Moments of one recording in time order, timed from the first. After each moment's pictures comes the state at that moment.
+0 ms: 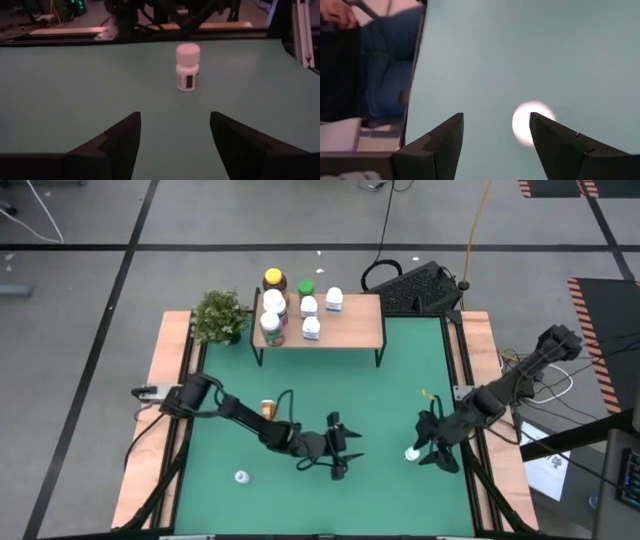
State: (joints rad) left arm -0.33 2.15 1.17 0.69 -0.36 -0.05; right arm 0.64 0.82 0.49 -0.49 -0.05 0.70
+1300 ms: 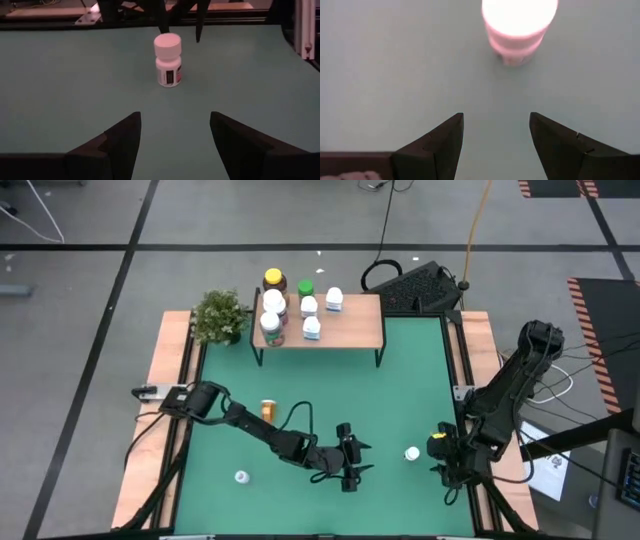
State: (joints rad) left arm -0.37 2.23 1.43 0.39 -0.39 -0.12; right arm 1.06 1.10 0.49 -0.62 0.25 1.20
